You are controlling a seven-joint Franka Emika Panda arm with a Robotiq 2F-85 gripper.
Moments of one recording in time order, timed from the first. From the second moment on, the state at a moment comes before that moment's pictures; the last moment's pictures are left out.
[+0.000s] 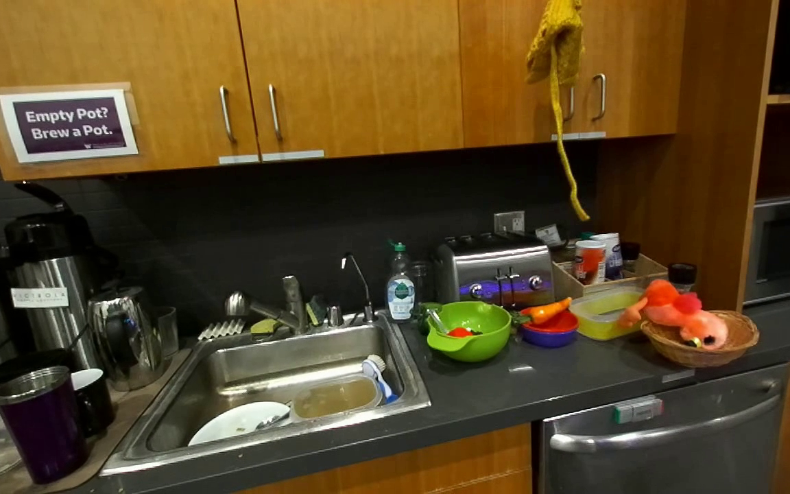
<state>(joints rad) -0.13 -0.61 0.04 -2.06 0.29 2.60 0.54</state>
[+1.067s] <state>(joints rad) -0.17 -0.69 -0.01 -2.29 0.29 2.39 0.52</state>
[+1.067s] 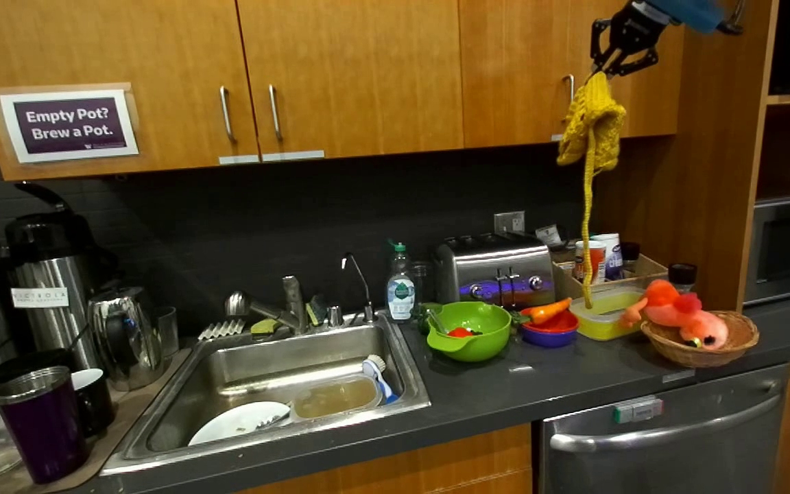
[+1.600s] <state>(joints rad) -0.24 -0.68 -0.06 -2.33 0.29 2.37 0.52</state>
